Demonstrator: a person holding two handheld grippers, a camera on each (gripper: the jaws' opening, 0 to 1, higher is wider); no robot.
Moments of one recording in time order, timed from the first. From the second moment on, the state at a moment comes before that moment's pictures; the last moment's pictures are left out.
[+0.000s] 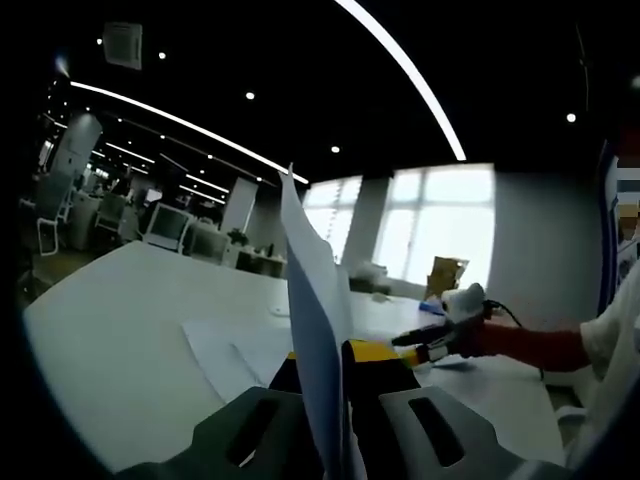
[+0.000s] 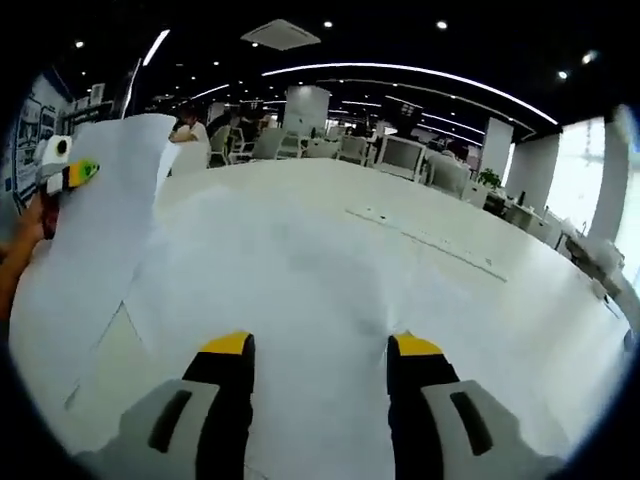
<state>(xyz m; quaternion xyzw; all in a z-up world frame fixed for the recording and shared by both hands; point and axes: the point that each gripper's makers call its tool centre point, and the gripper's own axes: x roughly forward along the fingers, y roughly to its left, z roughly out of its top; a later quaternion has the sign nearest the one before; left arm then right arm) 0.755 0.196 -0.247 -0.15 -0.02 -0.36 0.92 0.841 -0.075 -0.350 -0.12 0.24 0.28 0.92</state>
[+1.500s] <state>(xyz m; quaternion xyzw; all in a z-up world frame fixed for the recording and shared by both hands) 0.756 0.196 -0.248 -0.15 -0.02 -0.36 0.92 0.842 -0.067 -0.353 -0.06 0.20 0.32 0.92</state>
